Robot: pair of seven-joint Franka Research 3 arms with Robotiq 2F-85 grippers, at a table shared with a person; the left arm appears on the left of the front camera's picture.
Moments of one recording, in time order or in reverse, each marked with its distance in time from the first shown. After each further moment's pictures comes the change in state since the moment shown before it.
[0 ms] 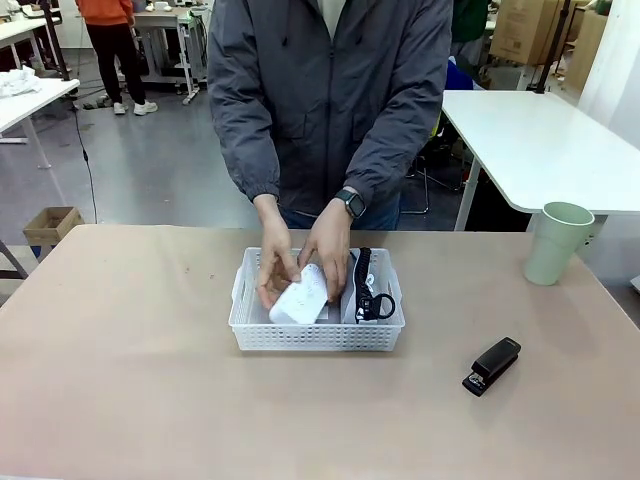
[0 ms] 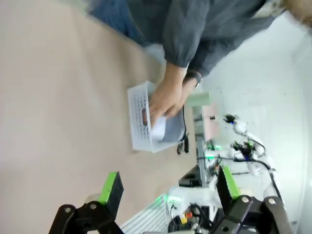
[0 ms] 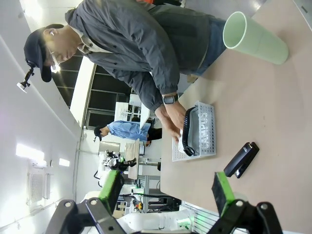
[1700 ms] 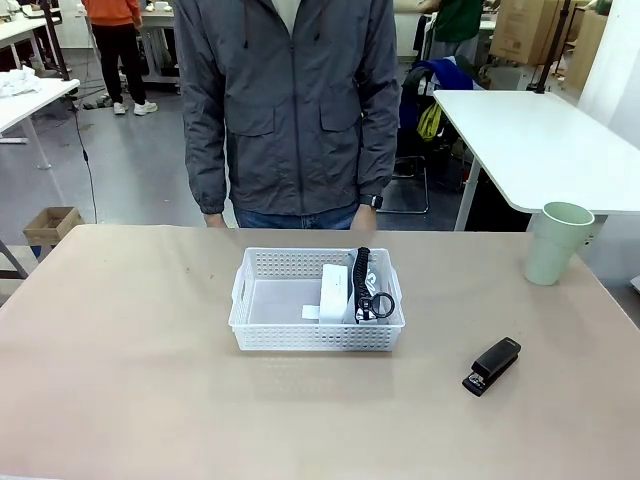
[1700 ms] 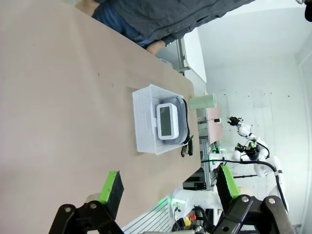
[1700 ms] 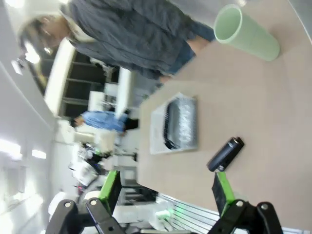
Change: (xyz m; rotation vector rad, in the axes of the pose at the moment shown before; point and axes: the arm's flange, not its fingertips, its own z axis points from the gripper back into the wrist) left arm 0.003 -0.010 0.015 0.026 -0.044 -0.016; right arm 0.000 0.025 -0.030 -0.173 0.069 0.076
